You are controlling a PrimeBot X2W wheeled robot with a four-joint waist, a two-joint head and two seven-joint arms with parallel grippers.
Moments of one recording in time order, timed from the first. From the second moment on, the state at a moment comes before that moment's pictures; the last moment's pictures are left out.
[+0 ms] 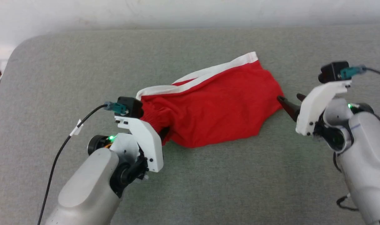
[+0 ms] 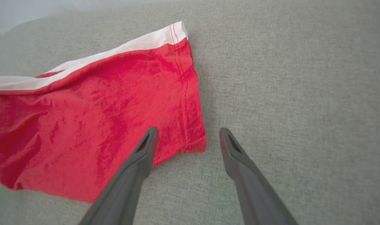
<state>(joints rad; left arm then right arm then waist) -0.51 0.32 -0.57 0.32 -0.81 0.06 0.46 -0.61 -0.24 0.20 0.58 0.55 0.13 0.44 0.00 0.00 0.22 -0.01</state>
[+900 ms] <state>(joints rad) -0.51 0.35 -0.60 0.15 -0.77 0.06 0.44 -0.92 -0.27 0.46 0.94 0.74 0.13 0.59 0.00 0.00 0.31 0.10</state>
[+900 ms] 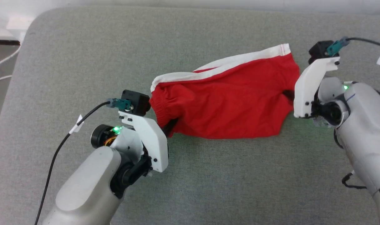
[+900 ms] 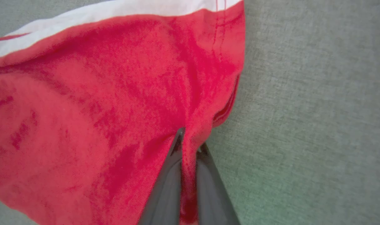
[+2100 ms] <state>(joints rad) -0.17 0.40 -0.56 0.14 -0.91 0.15 0.40 -0.04 -0.28 0.15 0.23 0.56 0.13 0.30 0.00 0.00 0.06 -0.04</state>
